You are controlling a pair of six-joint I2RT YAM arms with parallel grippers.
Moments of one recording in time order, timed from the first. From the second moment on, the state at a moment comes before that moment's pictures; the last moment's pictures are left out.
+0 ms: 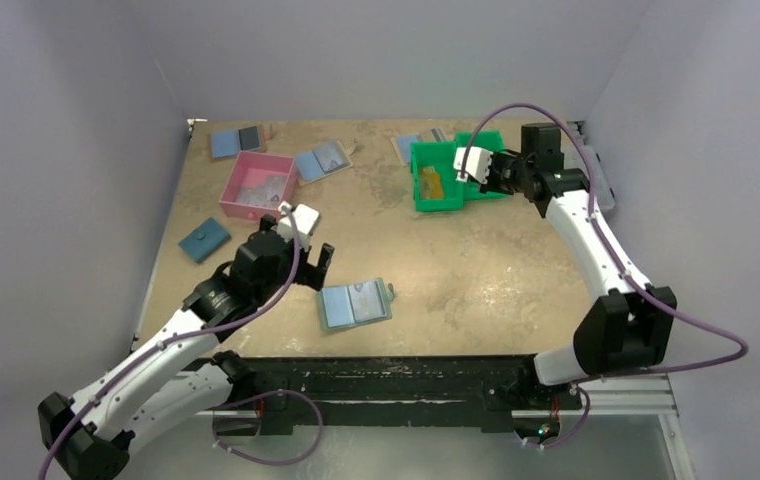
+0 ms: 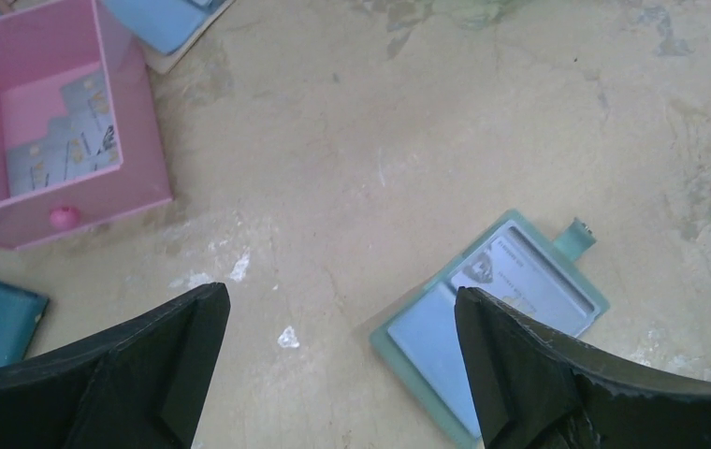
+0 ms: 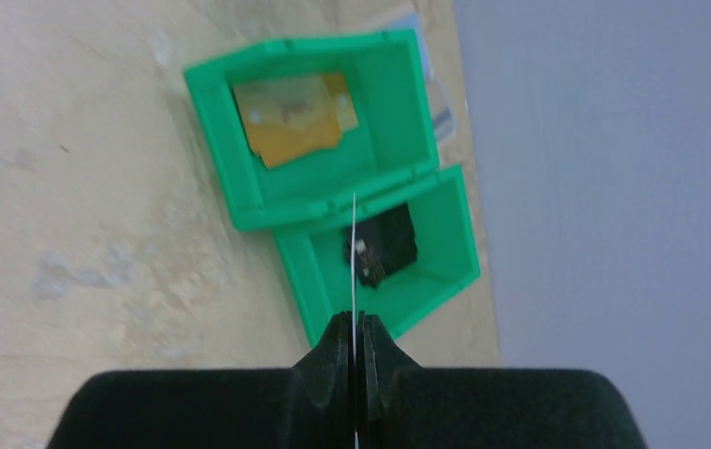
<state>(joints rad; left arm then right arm) -0.69 0.85 0.75 -0.38 -0.24 -0.04 0.16 1.42 1.31 -0.58 -0.41 -1.21</state>
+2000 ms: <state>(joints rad) -0.54 0.72 0.66 -0.34 -0.21 -0.07 0.10 1.85 1.53 -0.38 -0.17 -1.41</state>
